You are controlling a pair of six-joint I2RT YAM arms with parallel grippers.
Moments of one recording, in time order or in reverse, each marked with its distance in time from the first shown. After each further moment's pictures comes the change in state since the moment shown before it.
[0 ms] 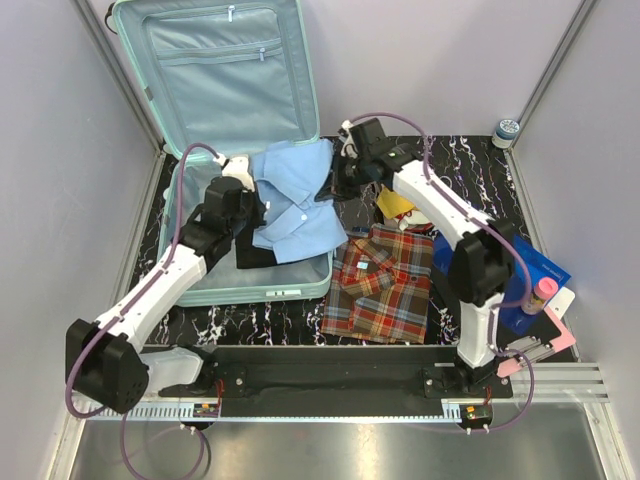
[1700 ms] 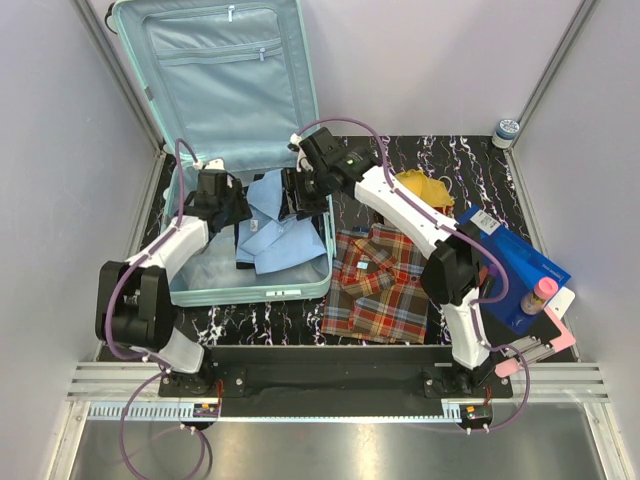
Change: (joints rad) left arm 0.264 0.309 0.034 0.027 0.023 -0.075; right arm 0.211 0.153 0.281 -0.191 0.097 -0.115
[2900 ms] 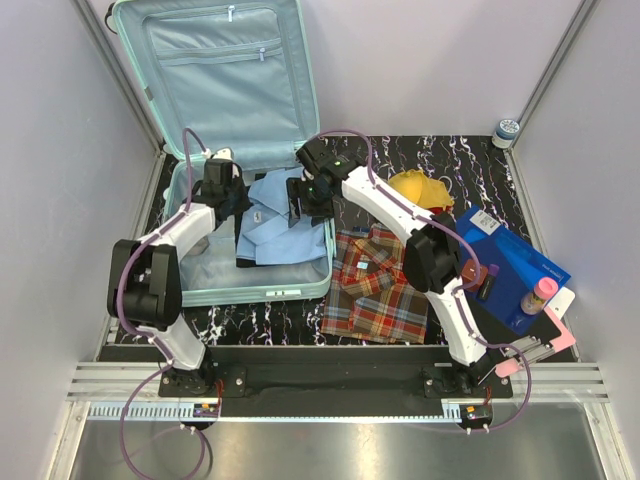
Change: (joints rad) left arm 0.000 0.168 0.125 0.066 0.074 0.000; right arm -0.030 0.191 0.086 -0.082 0.137 0.005
